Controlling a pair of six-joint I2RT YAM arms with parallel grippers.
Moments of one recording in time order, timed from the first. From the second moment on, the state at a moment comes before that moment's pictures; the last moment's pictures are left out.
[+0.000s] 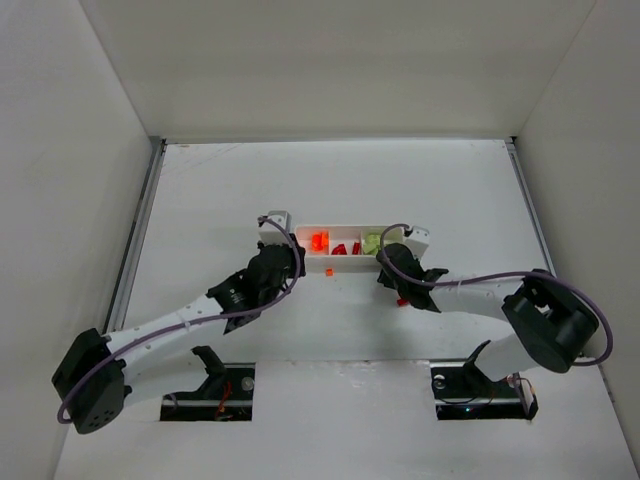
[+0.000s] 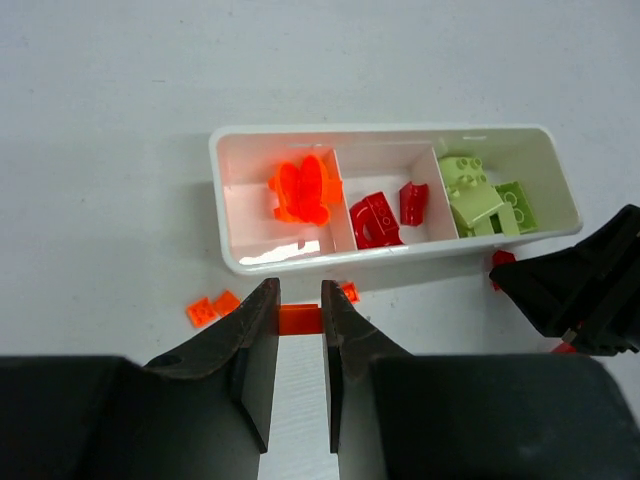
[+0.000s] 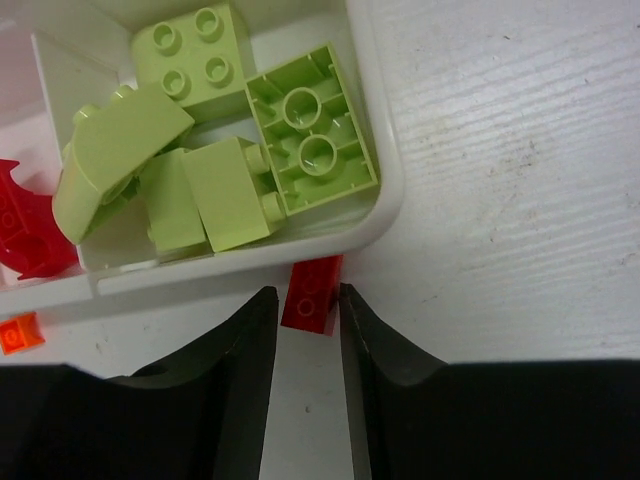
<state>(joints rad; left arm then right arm) -0.88 0.99 0.53 0.06 -0.52 -0.51 0.75 1.44 0.56 0.03 0.52 0.86</state>
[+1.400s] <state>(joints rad) -0.73 1.04 0.46 0.11 -0.46 -0.57 0.84 1.47 0.82 0.07 0.42 0.70</state>
